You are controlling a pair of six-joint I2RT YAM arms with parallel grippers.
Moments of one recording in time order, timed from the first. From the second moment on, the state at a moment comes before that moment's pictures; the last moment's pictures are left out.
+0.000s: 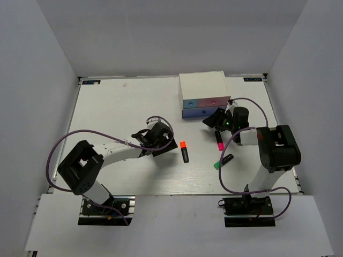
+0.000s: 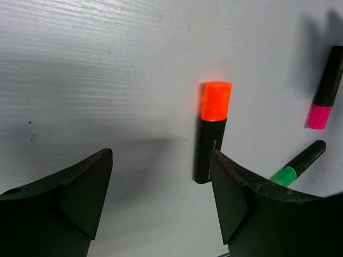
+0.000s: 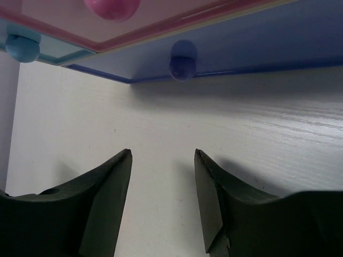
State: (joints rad) left arm -0.81 1.55 0.85 -0.20 -0.16 -1.04; right arm 0.14 1.73 0.68 0.59 -0.50 0.57
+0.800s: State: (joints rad) left arm -0.80 1.55 0.84 -0.18 -0.16 -1.04; right arm 0.16 1.79 0.68 0.68 -0.49 0.62
